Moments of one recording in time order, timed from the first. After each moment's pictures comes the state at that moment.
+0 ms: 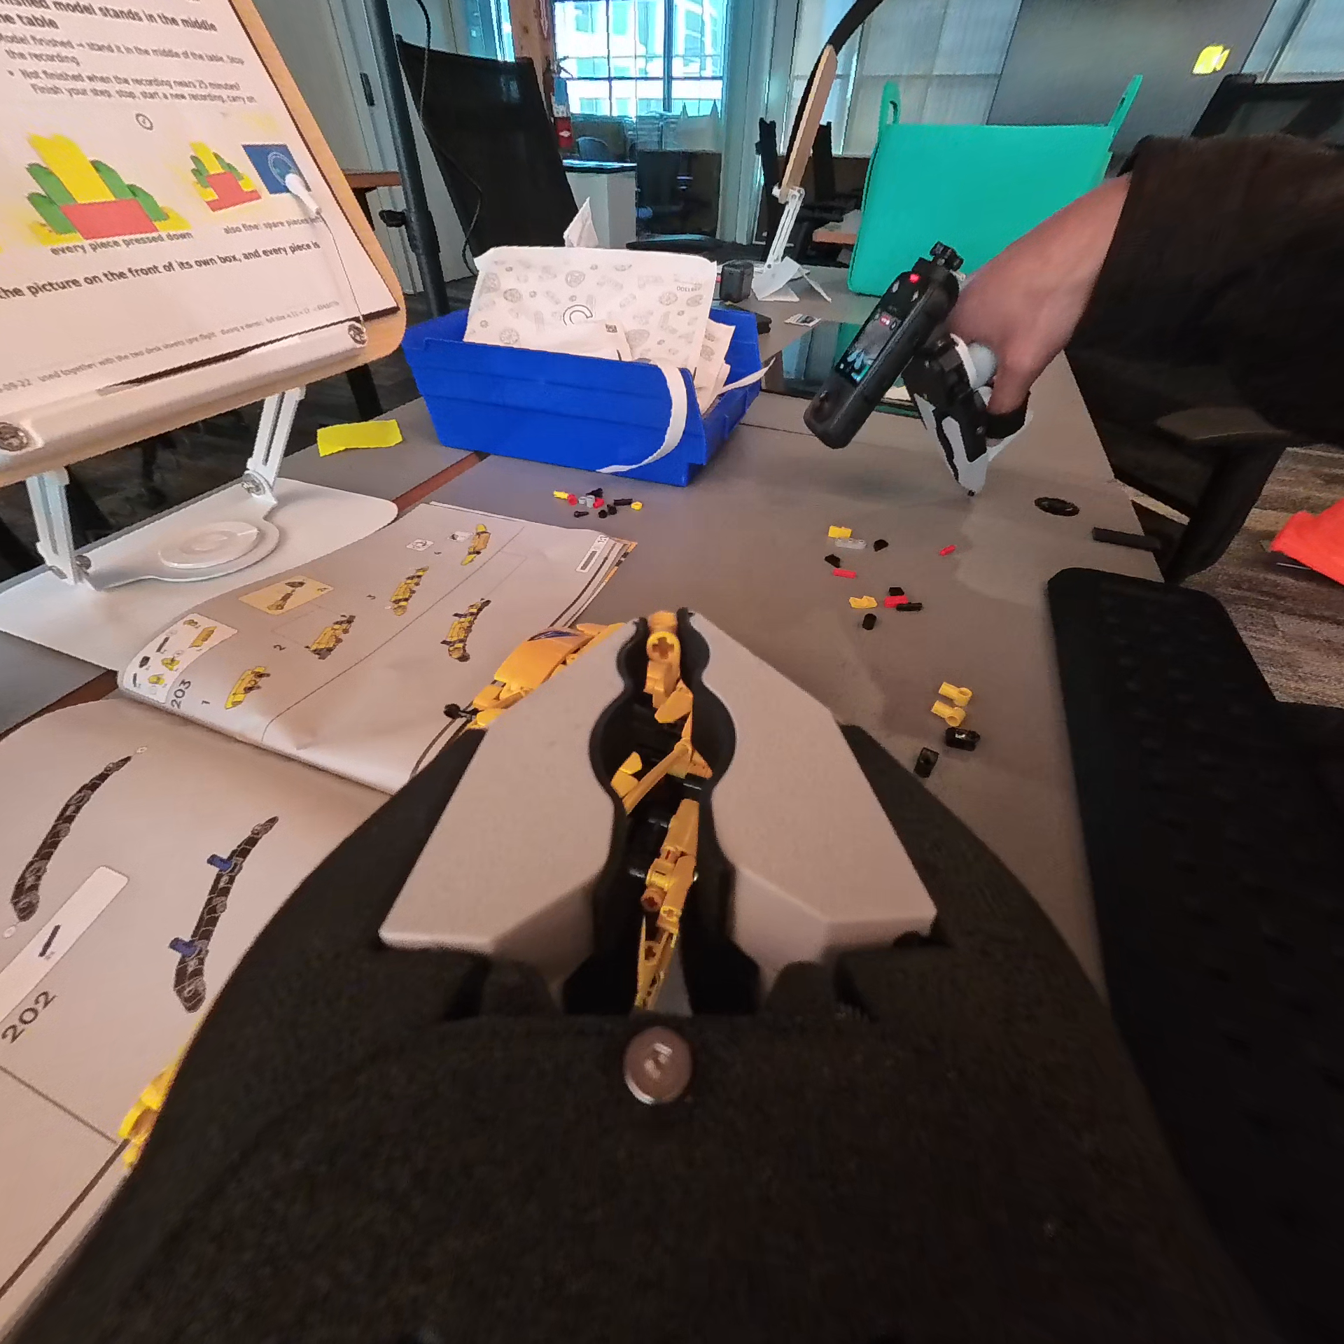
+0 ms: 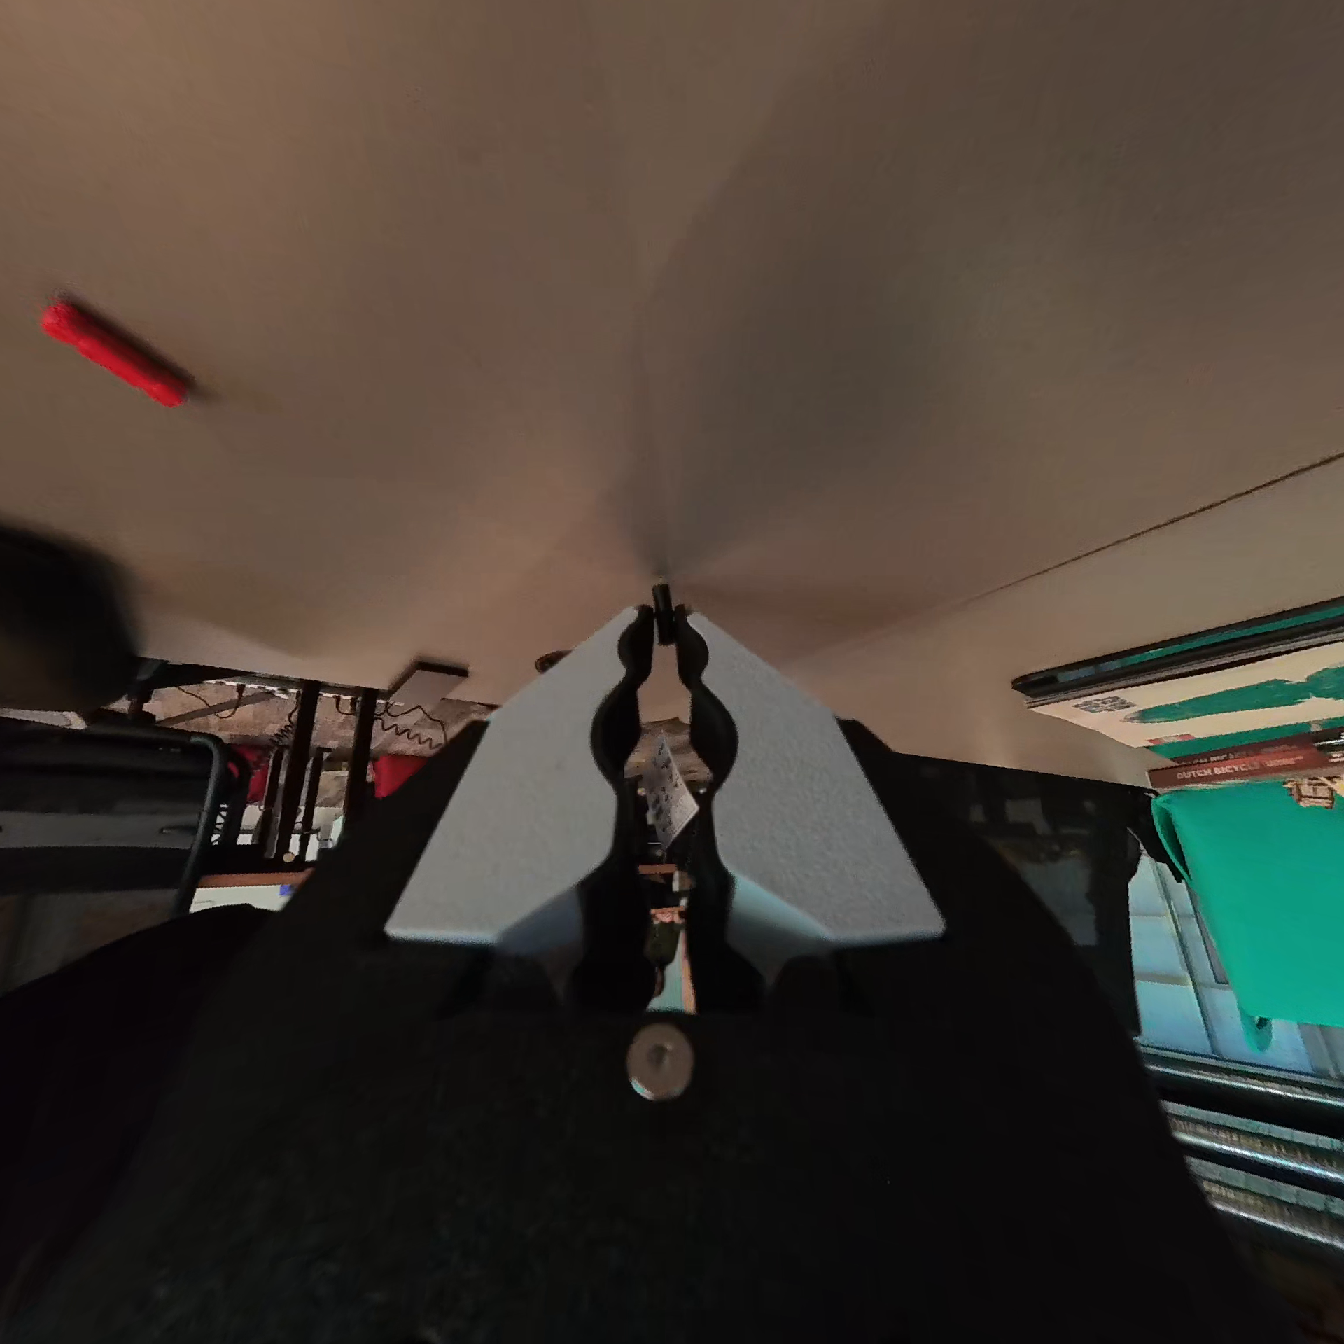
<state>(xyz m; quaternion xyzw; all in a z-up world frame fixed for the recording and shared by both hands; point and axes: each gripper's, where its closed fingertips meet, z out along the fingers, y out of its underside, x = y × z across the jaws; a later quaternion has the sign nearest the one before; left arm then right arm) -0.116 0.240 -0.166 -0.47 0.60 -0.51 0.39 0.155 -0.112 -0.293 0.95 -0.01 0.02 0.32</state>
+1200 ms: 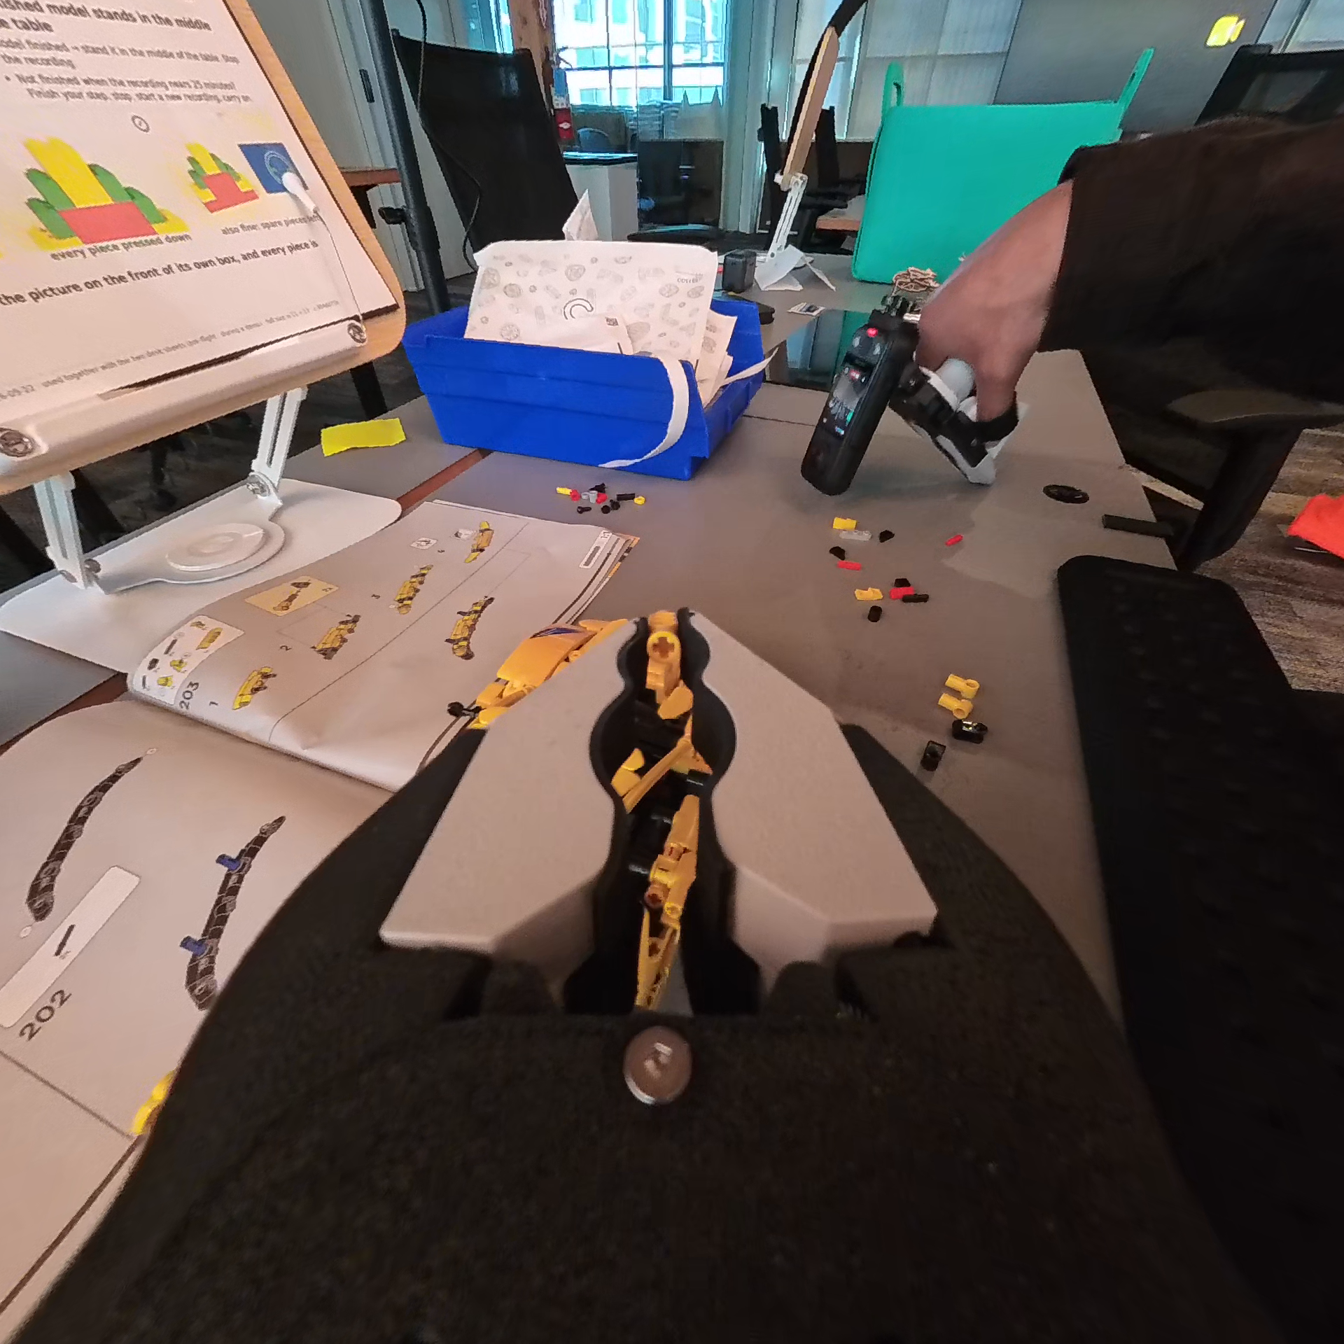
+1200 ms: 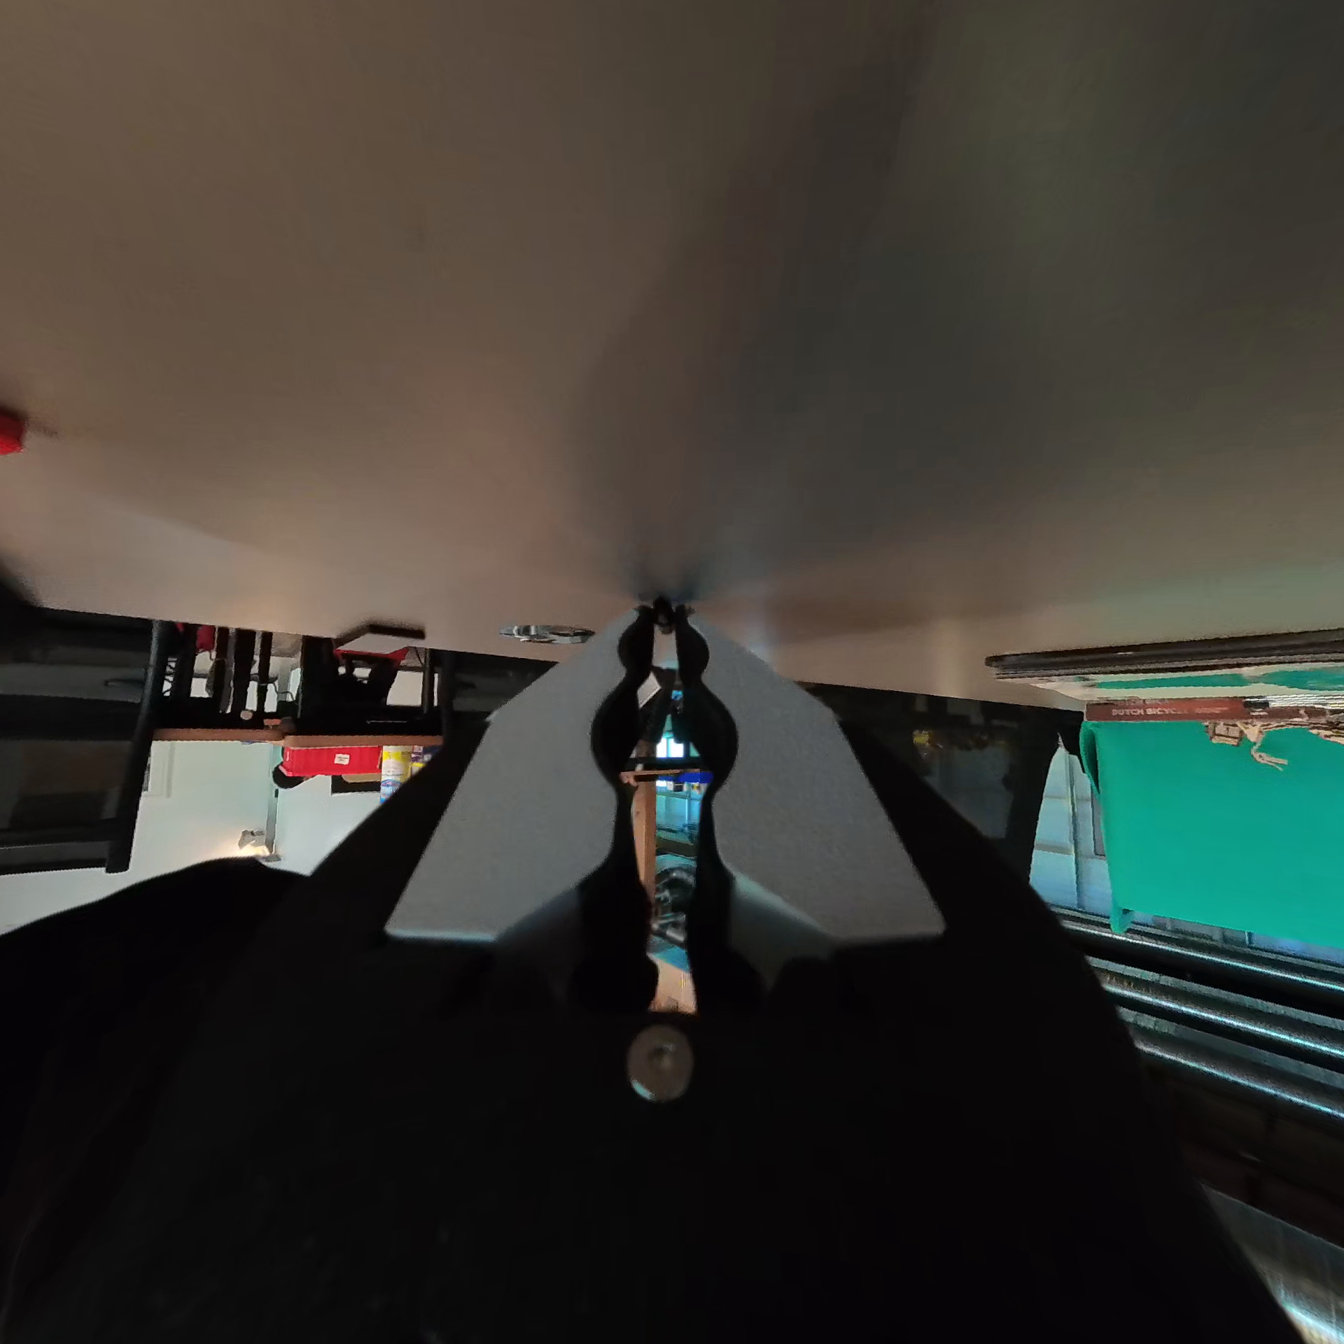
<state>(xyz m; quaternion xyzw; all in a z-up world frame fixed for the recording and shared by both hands) -0.116 0.240 -0.167 -0.47 0.61 -0.51 0.39 0.162 -0.124 -0.298 0.90 0.03 0.01 0.43</state>
